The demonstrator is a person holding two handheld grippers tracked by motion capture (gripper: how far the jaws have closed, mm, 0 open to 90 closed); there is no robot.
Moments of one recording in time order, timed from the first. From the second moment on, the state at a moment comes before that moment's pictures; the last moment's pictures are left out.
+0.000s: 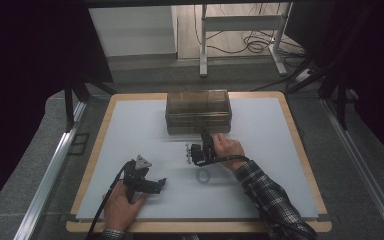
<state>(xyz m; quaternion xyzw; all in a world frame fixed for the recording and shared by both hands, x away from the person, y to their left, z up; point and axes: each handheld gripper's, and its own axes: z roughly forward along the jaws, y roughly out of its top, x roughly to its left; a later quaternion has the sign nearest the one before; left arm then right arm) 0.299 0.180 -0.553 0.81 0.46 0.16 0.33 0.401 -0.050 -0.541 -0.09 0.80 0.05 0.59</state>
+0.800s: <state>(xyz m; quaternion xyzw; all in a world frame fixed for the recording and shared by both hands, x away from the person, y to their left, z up) 0.299 0.180 -0.553 0.81 0.46 0.16 0.33 0.394 -0.053 -0.538 -0.09 0.80 0.06 0.59</state>
